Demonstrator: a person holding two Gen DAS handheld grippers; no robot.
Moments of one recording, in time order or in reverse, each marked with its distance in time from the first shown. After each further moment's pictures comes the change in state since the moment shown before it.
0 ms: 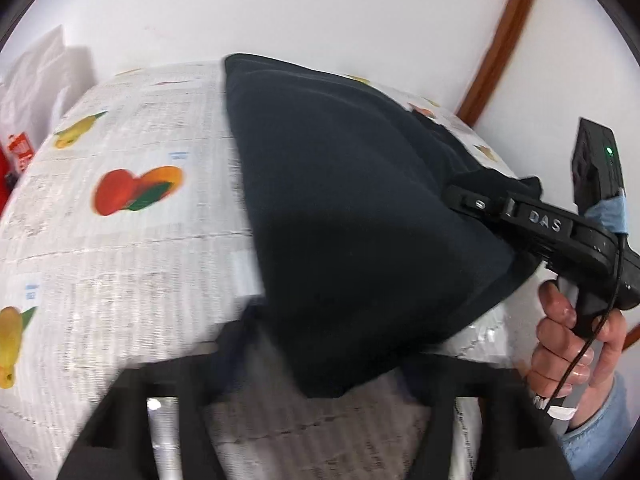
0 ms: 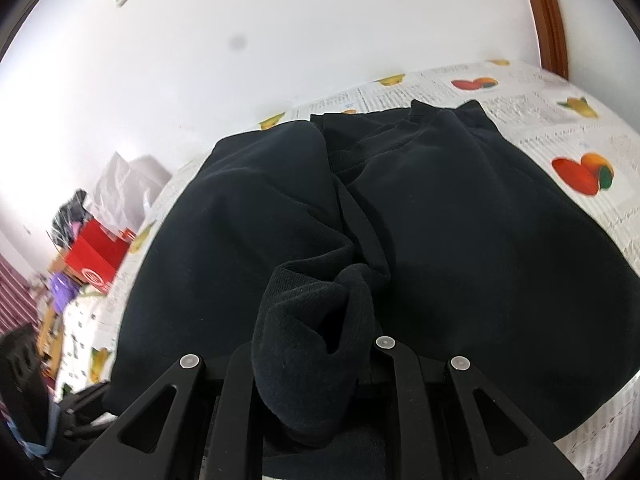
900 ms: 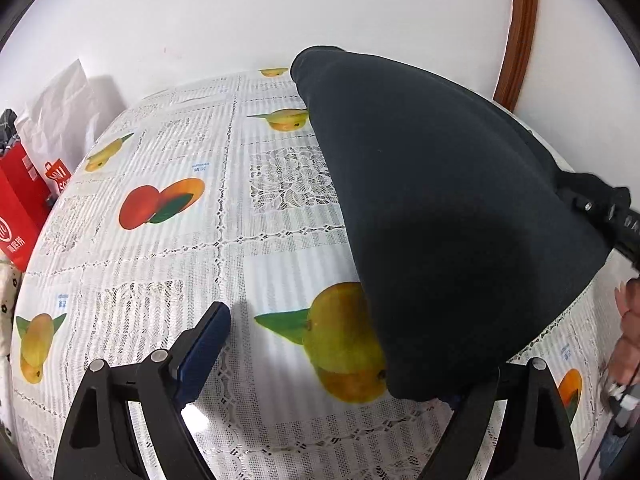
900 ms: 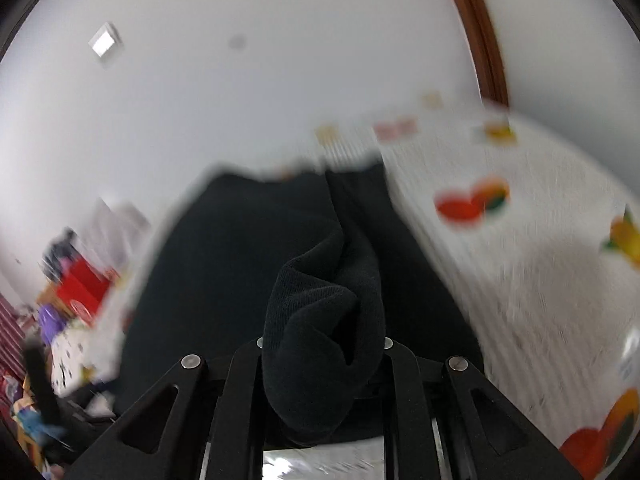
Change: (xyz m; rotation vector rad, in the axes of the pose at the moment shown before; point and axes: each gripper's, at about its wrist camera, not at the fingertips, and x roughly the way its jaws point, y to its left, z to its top) left arm 0.026 -0.020 -0.002 0.049 -0.011 0.255; right arm -0.051 -0.069 -0.005 0.018 -0.118 -0.114
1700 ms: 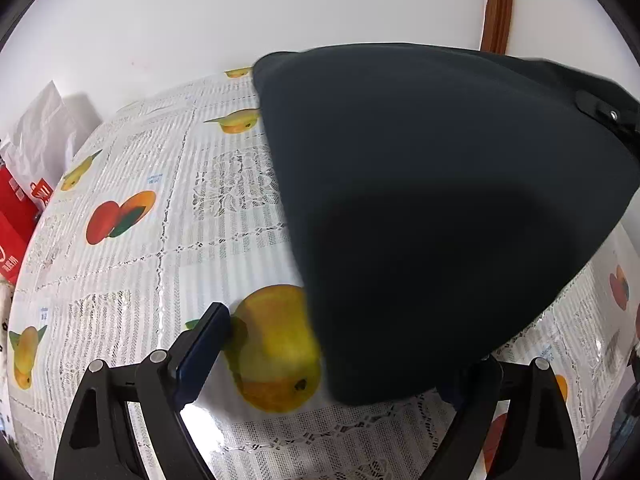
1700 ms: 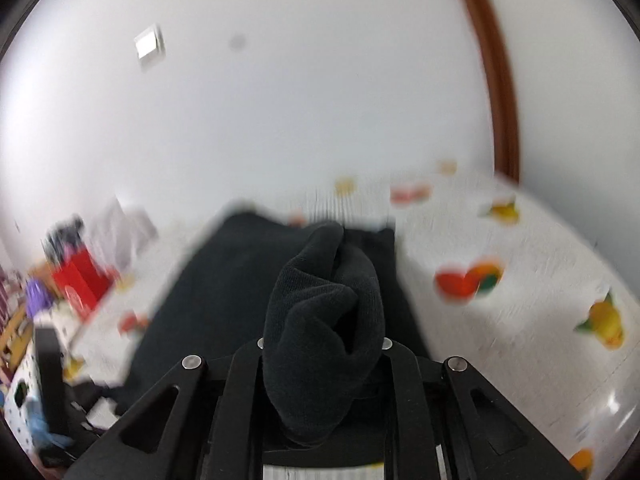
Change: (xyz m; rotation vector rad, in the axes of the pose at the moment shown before) left arm -0.004 -0.045 0.004 0.059 0.024 -0.012; right arm -0.055 0.005 0.028 -0.109 -0.254 0.003
